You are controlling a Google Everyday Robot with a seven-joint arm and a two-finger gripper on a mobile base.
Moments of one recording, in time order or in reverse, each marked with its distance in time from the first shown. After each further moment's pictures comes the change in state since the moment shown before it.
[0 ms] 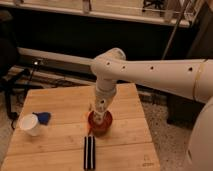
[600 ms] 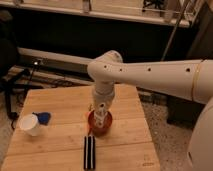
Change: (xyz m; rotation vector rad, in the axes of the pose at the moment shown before) arm 0.015 0.001 0.001 0.033 0.036 -0.036
